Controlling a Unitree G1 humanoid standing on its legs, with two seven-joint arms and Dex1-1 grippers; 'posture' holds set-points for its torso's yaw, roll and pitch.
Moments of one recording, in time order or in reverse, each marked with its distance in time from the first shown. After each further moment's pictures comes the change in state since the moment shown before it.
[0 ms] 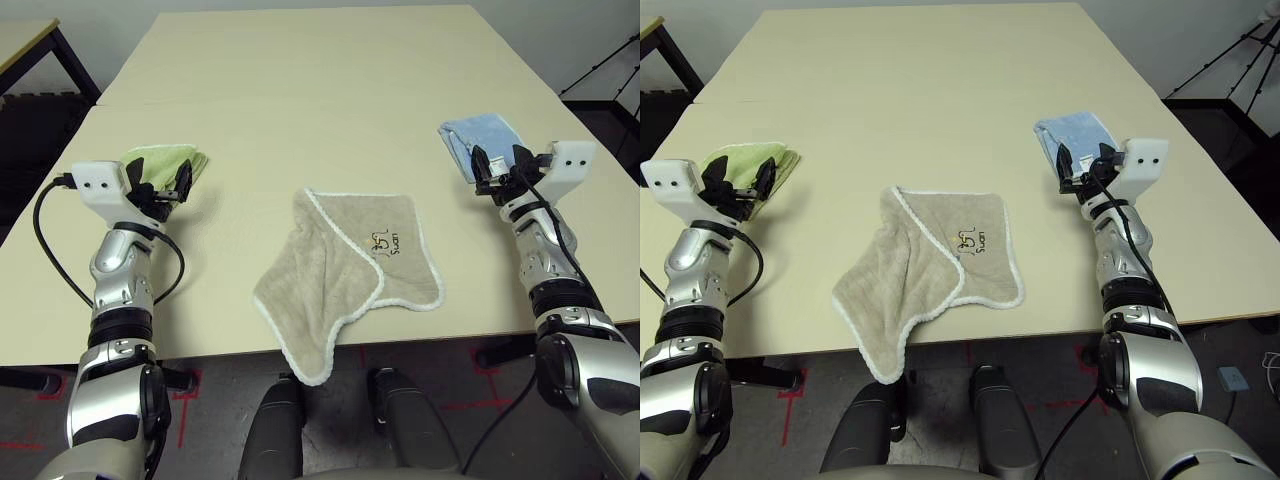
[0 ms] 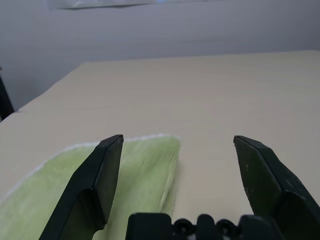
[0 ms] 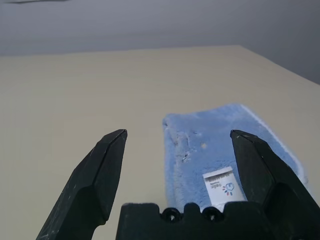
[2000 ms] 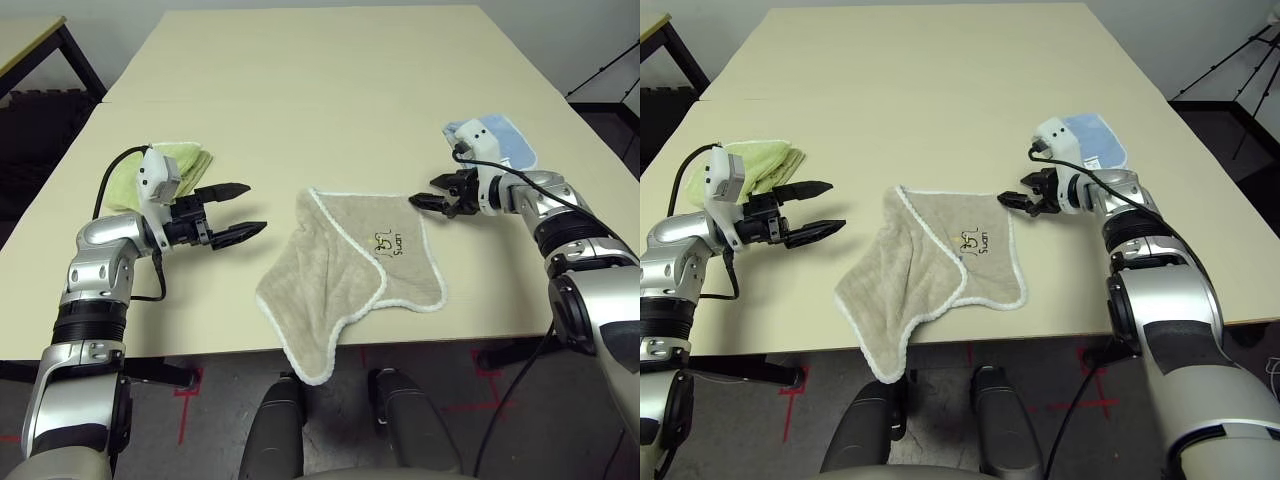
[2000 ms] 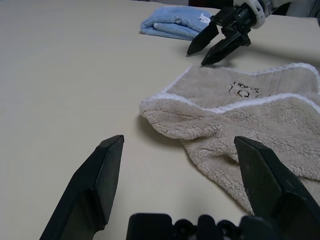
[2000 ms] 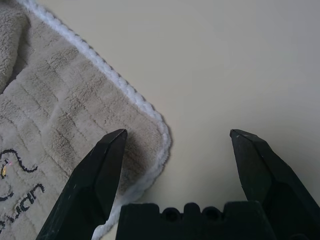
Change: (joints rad) left arm 0.061 0.137 -0.238 -0.271 -0.069 0.324 -0.791; right arm -0.307 -0.071 0.347 0.210 -0.285 0.599 0.558
